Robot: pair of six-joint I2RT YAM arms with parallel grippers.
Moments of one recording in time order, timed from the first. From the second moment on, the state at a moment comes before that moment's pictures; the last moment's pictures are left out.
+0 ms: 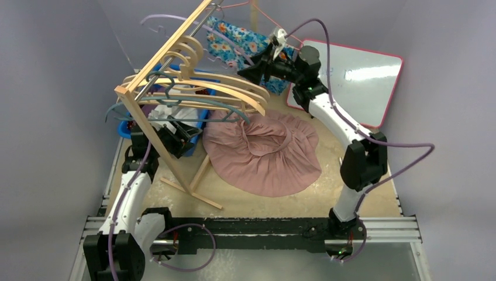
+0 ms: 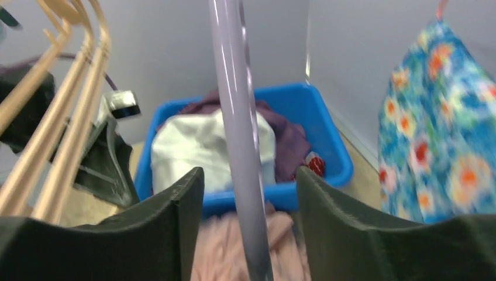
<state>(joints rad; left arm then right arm) 0.06 0.91 0.59 -0.17 0.57 -0.98 0.41 1.82 1.66 0.36 -0.79 0.23</state>
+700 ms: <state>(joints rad) -0.05 1.00 0.57 -0.08 0.58 -0.94 0.15 1.45 0.79 0.25 -0.52 0.26</state>
